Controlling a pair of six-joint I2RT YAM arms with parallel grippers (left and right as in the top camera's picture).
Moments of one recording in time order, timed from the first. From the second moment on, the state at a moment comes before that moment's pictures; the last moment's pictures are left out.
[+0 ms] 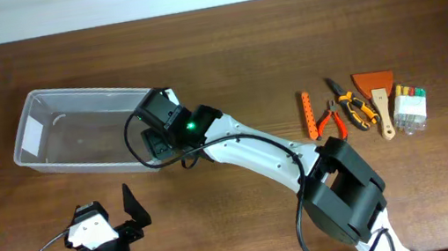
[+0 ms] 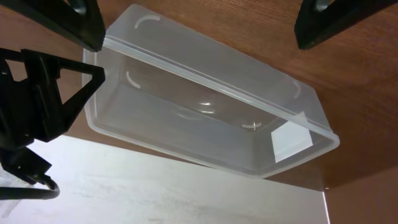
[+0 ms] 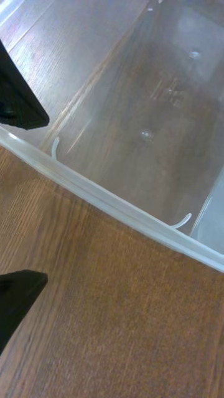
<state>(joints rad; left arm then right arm) -0.13 0.02 0.10 -0.29 -0.33 -0.22 0.84 2.14 1.74 -0.60 0.06 0.53</state>
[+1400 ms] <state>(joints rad) -0.13 0.02 0.10 -0.29 -0.33 -0.22 0.52 2.14 1.75 -1.17 0.11 0.67</state>
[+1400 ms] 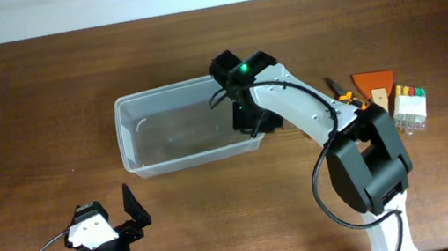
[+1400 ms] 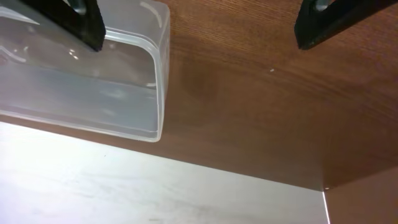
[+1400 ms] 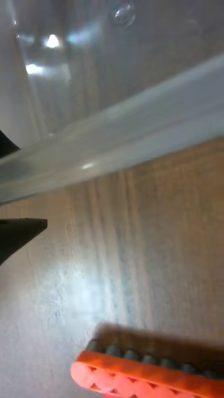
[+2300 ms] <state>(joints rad) -0.13 0.02 0.10 -0.29 -0.33 -0.22 -0.44 2.02 1.73 -1.05 0.06 0.26</state>
